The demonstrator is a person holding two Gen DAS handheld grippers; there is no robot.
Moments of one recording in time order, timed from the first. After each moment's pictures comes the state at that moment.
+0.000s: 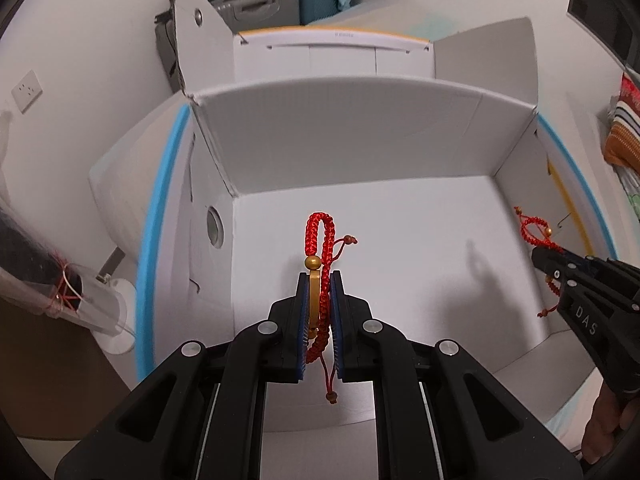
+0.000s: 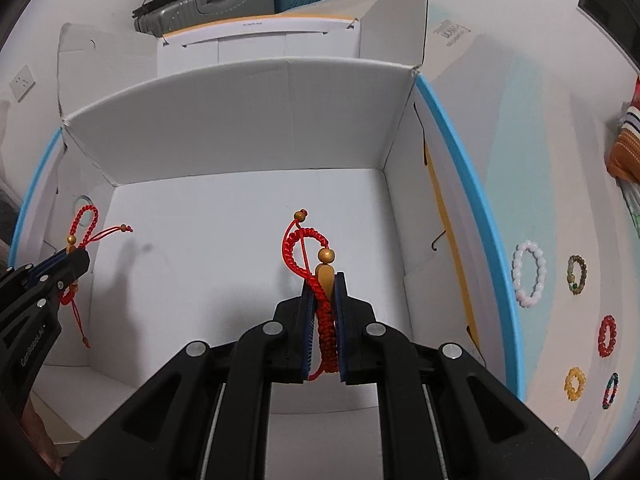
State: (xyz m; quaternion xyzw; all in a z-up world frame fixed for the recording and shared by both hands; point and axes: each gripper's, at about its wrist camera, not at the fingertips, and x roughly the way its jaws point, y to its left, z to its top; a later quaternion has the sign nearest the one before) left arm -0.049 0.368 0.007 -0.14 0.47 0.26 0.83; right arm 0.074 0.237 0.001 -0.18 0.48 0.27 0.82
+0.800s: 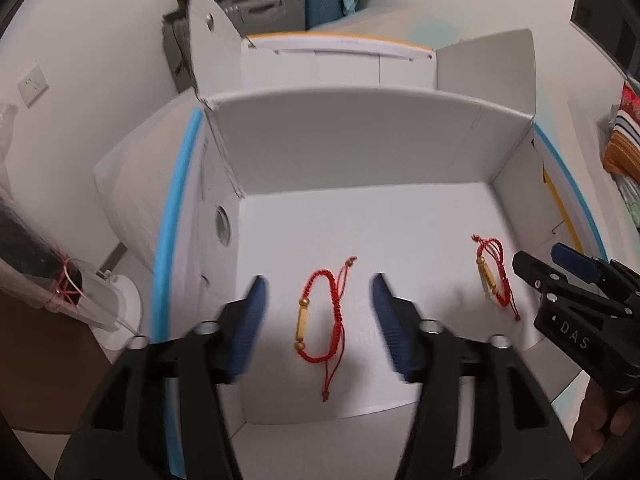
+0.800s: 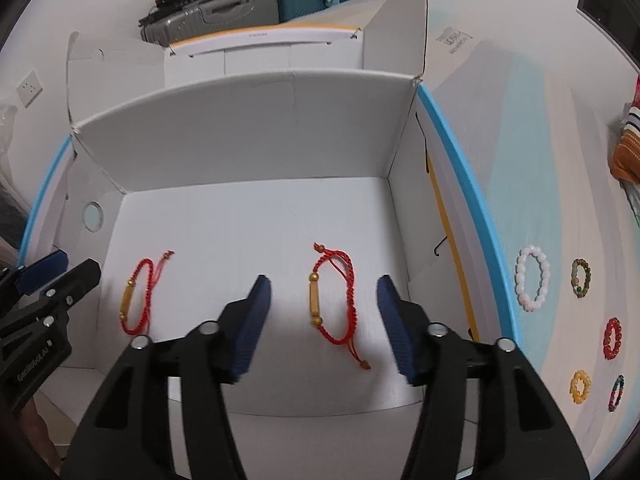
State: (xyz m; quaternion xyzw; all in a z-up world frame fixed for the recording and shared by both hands) left arm -0.058 0.364 0.023 -0.15 0.46 0.28 0.83; right arm 0.070 0.233 0.010 -0.16 0.46 0.29 0.82
